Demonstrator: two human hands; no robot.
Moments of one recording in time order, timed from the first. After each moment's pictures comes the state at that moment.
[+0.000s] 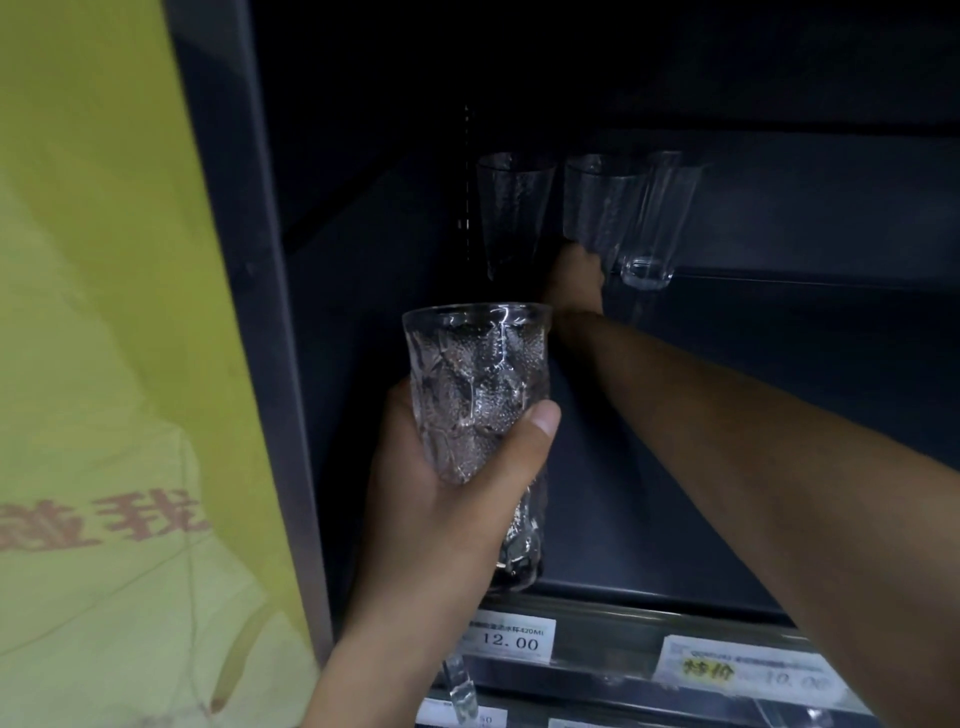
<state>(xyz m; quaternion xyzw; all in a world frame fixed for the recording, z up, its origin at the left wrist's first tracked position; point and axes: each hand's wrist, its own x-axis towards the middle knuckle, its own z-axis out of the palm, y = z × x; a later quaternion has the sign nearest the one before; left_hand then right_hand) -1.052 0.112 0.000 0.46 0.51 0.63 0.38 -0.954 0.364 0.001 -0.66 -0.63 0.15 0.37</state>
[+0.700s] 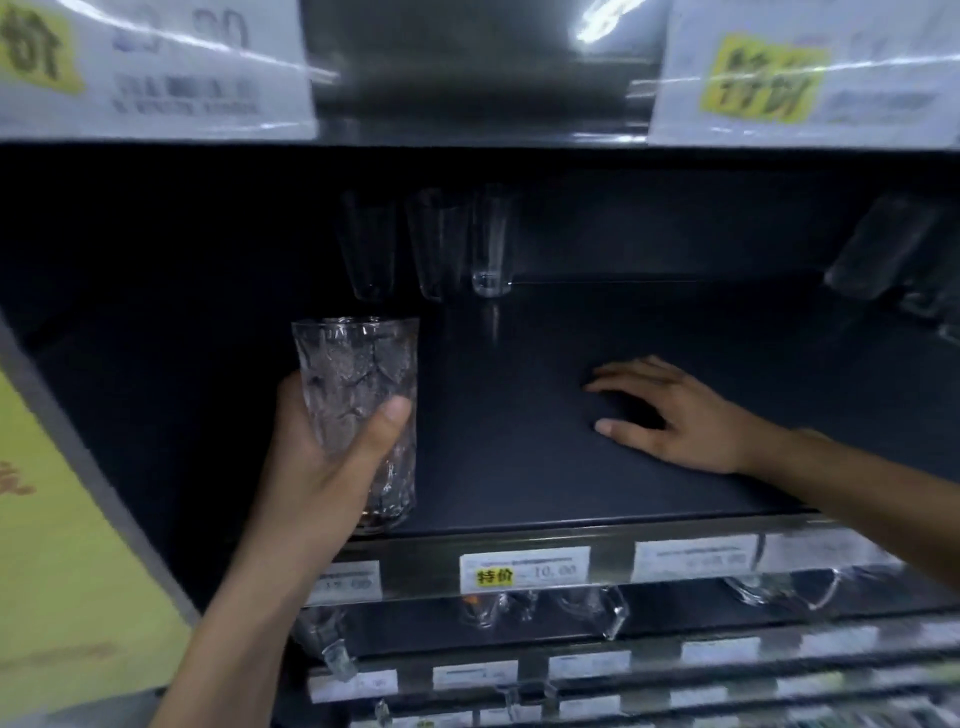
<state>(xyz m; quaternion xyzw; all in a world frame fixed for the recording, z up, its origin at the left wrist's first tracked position) -1.021 0.108 0.010 0.53 0.51 0.58 0.35 -0.692 0.183 -0.006 -0.50 -0.85 0.05 0.12</state>
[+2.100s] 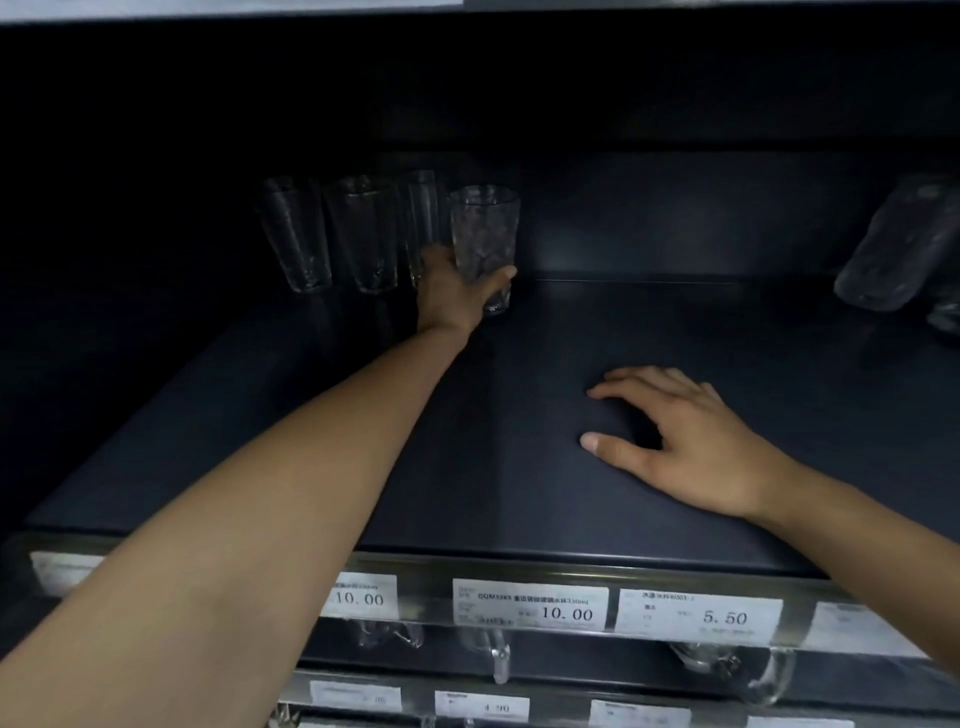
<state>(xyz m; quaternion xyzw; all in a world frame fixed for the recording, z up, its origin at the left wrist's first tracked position) -0.826 0.351 -0.014 0.56 0.57 0.54 0.25 -0.596 0.183 -0.015 -0.55 -0.82 0.07 0.15</state>
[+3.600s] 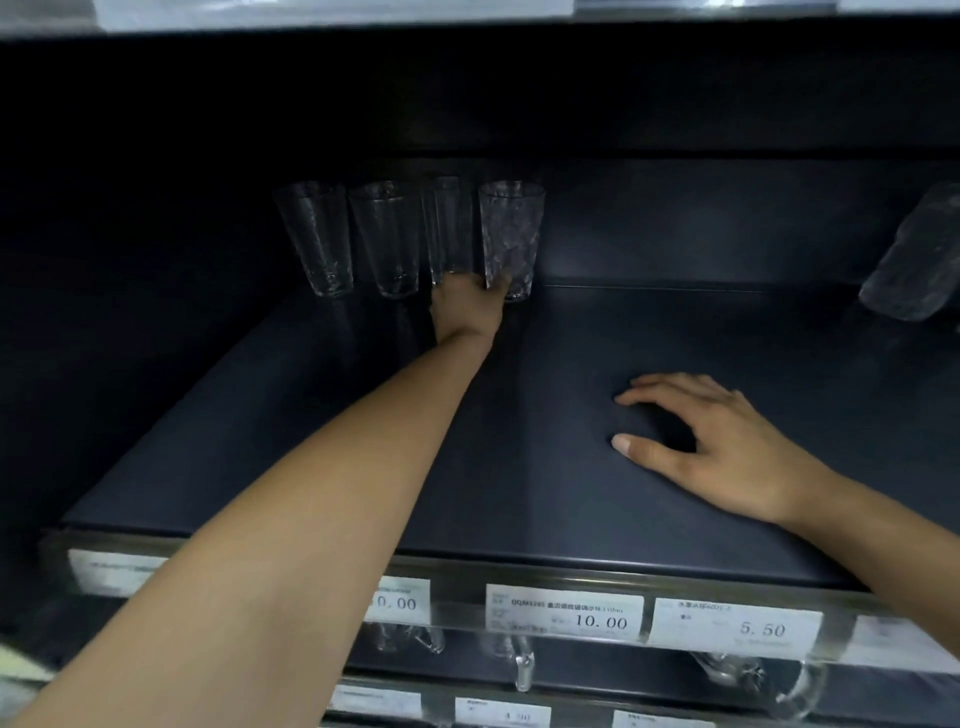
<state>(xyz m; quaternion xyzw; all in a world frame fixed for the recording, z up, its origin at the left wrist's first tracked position) -0.826 0.345 -0.008 0.52 0.66 0.50 0.20 -0.595 0.184 -0.015 -0.54 -0.82 0.08 0.18</state>
